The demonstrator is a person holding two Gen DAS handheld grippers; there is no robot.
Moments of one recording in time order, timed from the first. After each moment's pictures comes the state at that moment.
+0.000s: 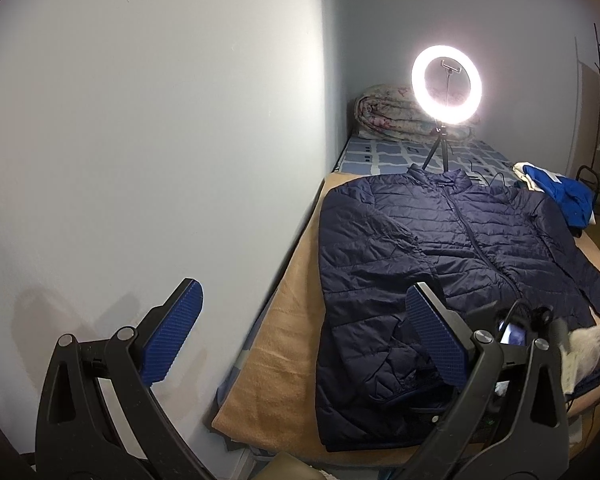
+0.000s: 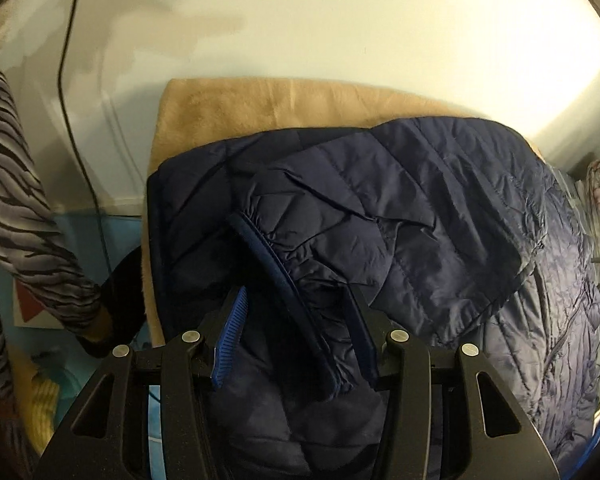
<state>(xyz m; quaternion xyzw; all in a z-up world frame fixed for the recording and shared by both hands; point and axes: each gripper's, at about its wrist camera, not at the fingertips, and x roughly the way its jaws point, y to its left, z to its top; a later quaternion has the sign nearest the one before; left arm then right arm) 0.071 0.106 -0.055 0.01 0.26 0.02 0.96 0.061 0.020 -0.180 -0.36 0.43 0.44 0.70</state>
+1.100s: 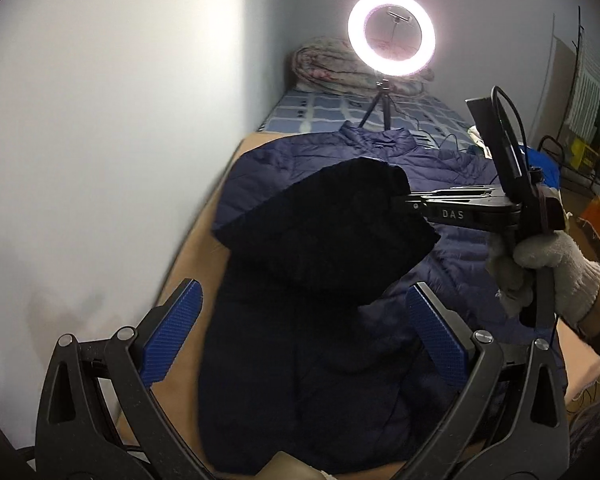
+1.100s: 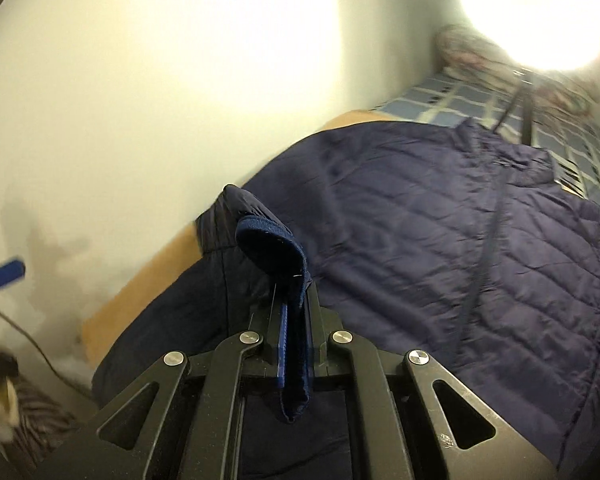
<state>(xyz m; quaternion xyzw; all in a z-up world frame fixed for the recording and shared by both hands) 0.158 -0.004 -0.061 0.01 0.35 -0.07 0.93 0.235 -0.144 -0.092 0.00 0.44 0.28 0.85</state>
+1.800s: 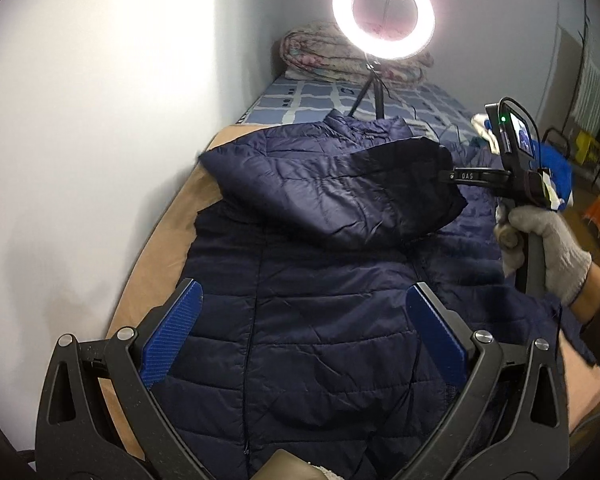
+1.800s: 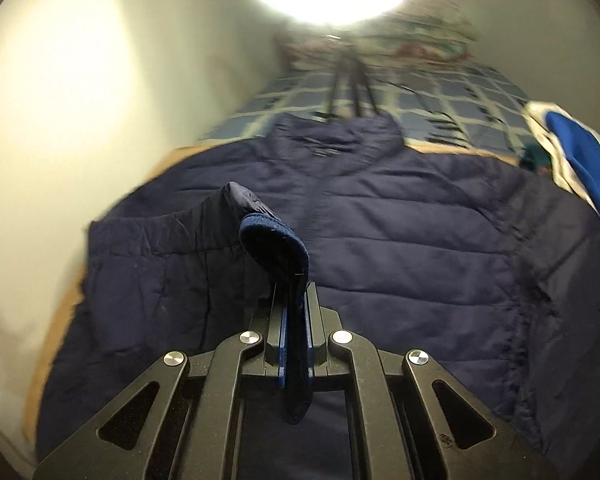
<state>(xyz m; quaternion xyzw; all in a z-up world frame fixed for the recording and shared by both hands) 0.212 -0.059 -0.090 0.02 0.38 -0.07 0.92 0.336 -0.297 -0.149 0.07 0.45 0.08 0.89</state>
